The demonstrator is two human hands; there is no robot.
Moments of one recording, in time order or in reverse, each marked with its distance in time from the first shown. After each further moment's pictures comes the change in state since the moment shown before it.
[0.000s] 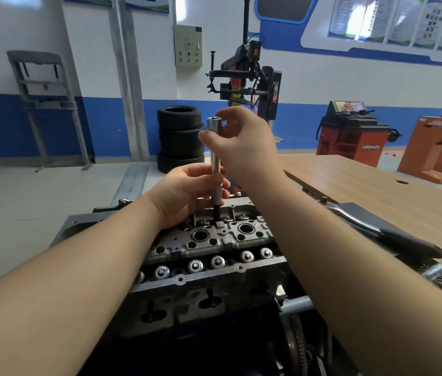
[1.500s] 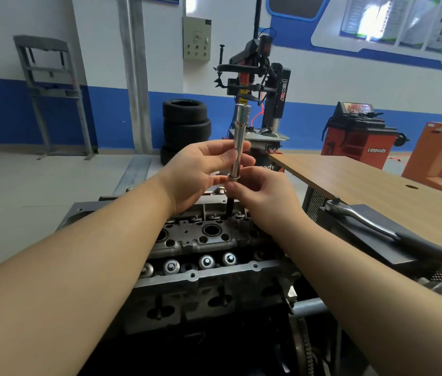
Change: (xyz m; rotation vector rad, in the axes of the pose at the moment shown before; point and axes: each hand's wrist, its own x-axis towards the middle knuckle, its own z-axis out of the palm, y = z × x) left_hand -0.003 0.017 0.008 0.186 0.017 0.124; right_hand -0.047 0.082 0.003 0.073 -0.277 0.066
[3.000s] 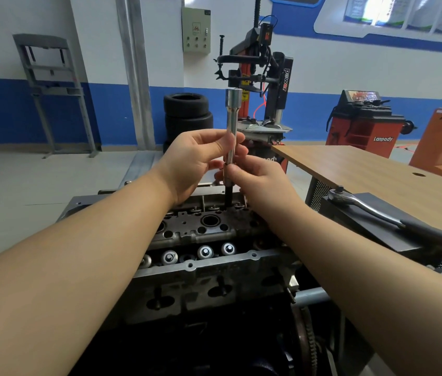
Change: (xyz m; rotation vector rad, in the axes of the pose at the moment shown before) left_hand -0.002 0.000 0.003 0.106 0.093 0.066; right_hand -0.003 -0.013 0.003 0.110 -0.058 0.078
